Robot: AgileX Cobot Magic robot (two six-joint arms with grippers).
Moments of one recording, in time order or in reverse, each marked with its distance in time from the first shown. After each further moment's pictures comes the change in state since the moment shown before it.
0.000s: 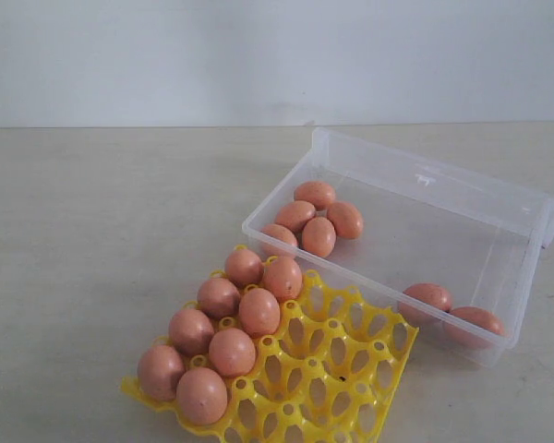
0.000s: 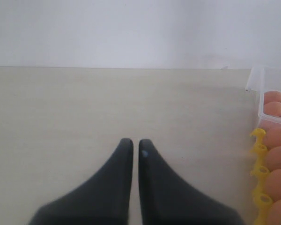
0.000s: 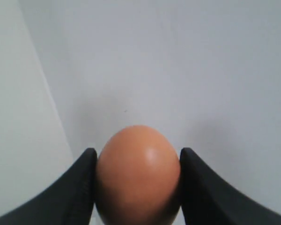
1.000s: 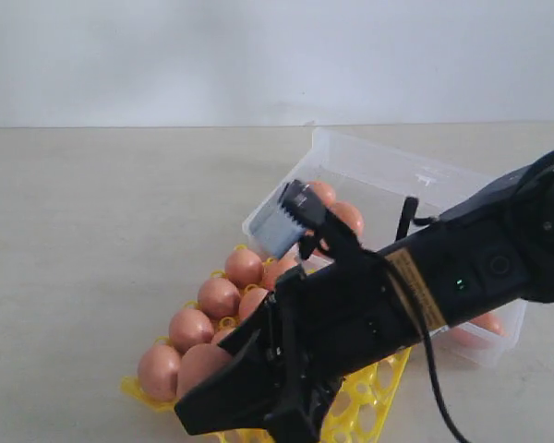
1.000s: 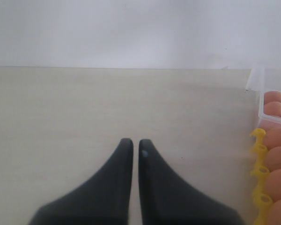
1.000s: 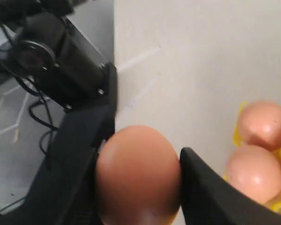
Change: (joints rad) left arm 0.000 0.000 0.000 0.000 0.000 0.000; right arm 0.181 0.665 0.000 -1.340 -0.349 0.796
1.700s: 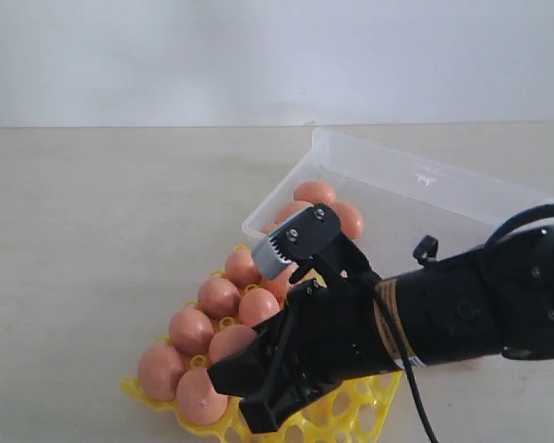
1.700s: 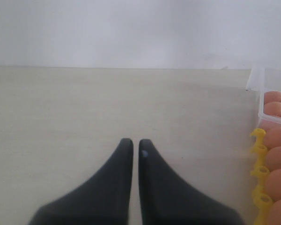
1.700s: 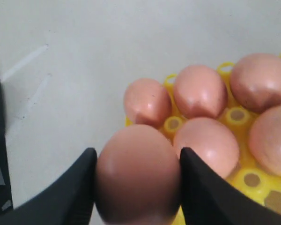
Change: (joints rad) left arm 0.000 0.000 0.000 0.000 0.000 0.000; right arm 0.087 0.024 0.102 0.390 0.392 -0.248
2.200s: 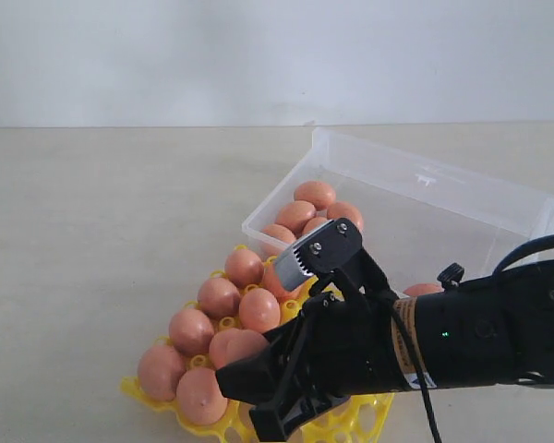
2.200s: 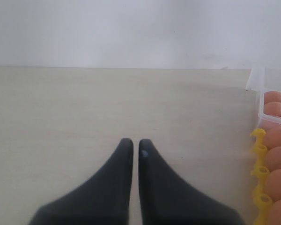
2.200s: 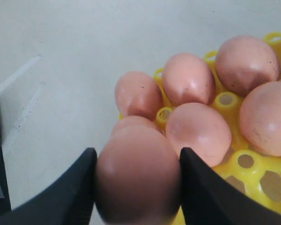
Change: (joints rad) left arm 0.000 0.000 0.000 0.000 0.000 0.000; right arm 0.000 0.000 0.089 0.229 -0.049 -0.179
